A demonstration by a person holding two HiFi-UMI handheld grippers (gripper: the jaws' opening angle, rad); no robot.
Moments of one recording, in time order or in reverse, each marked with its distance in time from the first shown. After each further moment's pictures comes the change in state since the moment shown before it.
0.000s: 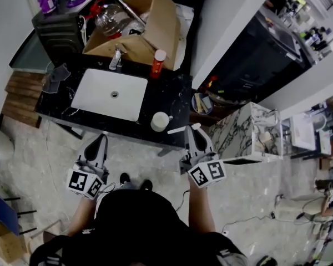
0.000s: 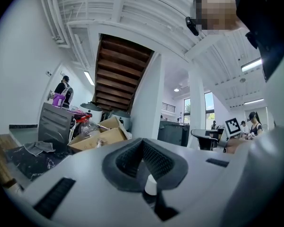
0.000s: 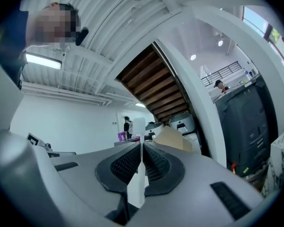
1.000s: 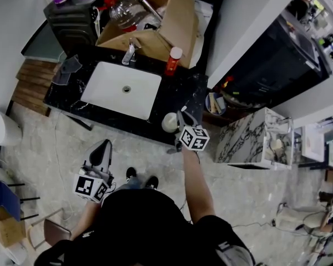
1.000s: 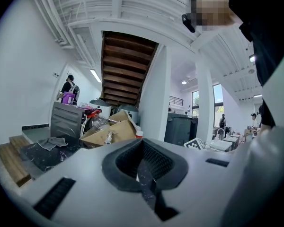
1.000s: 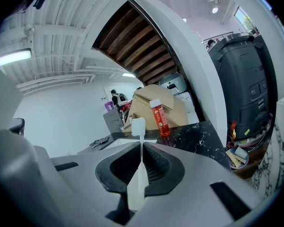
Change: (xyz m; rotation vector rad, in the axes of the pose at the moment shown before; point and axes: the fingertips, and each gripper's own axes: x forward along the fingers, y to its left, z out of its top) left arm -0.013 0.016 -0.031 0.012 0.074 0.111; right arm 0.117 -0.101 -0.218 0.150 0.379 -0.081
